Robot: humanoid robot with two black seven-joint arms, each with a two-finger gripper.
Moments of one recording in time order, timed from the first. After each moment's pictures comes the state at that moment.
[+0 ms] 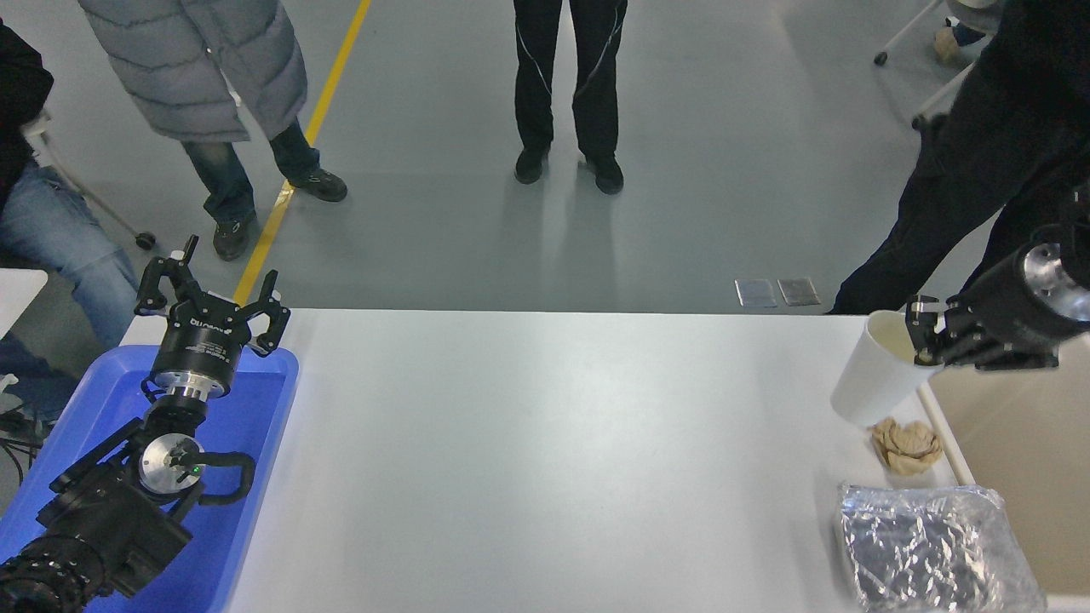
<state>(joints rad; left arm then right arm) -0.60 0.26 -0.88 -0.39 -0.09 -0.64 -0.48 2.32 -0.54 -1.44 1.44 -0.03 0.71 -0.08</state>
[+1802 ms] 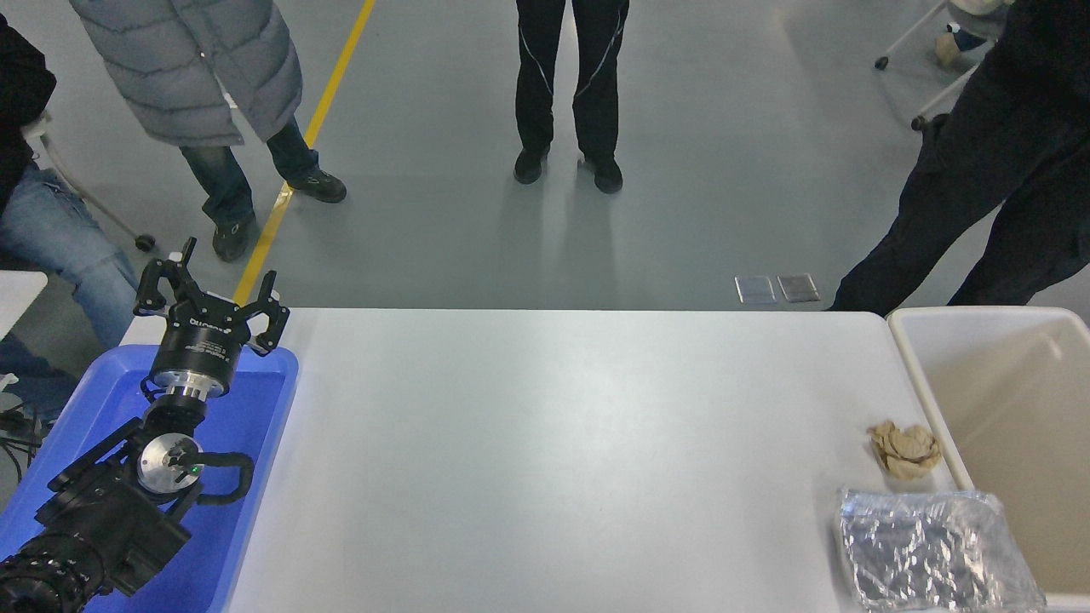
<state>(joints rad) -0.60 0.26 -0.88 -0.39 -0.09 -0.64 -0.48 1.54 -0.79 -1.42 0.87 0.01 0.14 -0.09</state>
